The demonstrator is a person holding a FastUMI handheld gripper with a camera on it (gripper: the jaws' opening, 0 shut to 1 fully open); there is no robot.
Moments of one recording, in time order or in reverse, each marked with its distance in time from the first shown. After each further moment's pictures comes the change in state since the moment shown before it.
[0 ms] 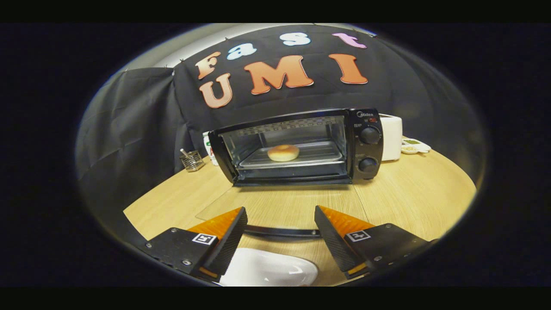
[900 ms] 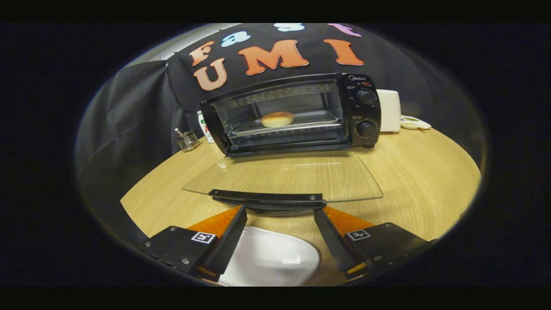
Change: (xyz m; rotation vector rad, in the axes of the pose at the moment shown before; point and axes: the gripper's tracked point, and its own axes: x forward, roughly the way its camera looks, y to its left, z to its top) arm 0.003 -0.002 -0.051 0.017 0.158 0.004
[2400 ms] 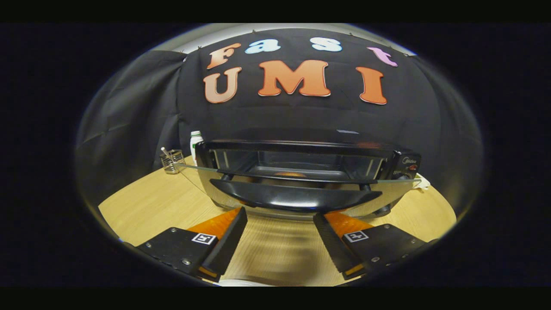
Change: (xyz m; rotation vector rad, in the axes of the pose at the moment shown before) arm 0.056 0.024 0.154 -0.157 -0.236 -0.119
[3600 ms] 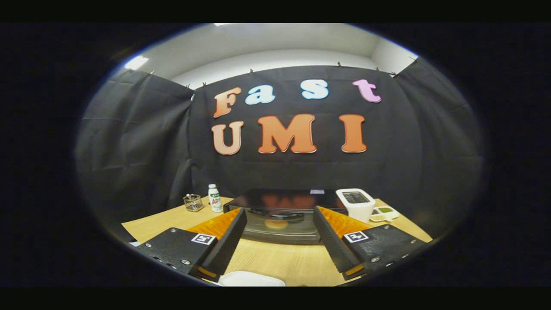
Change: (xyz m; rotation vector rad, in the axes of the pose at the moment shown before) arm -0.191 -0.054 0.136 -0.009 -0.340 0.010
